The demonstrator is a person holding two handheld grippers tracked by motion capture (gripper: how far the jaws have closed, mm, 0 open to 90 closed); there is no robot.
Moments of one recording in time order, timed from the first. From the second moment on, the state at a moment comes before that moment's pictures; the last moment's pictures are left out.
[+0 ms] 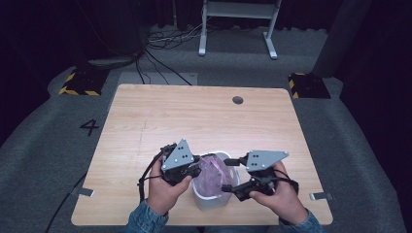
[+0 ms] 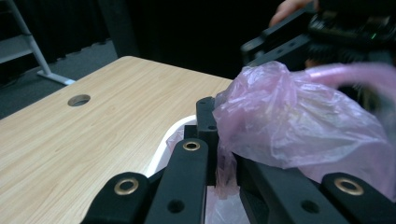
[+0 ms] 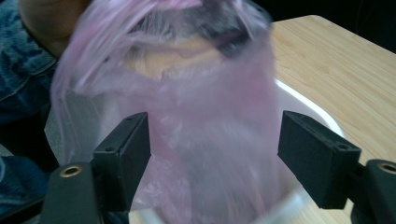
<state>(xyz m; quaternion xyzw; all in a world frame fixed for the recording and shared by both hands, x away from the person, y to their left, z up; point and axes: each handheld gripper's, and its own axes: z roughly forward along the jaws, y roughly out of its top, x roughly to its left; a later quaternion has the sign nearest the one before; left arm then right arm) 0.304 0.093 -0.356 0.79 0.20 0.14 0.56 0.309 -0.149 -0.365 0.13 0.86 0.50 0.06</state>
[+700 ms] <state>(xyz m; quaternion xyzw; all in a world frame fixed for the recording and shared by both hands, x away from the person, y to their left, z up) 0.289 0.121 -0.360 0.76 0.24 0.16 0.59 0.335 -0.129 -0.373 0.15 0.87 0.47 0.04</state>
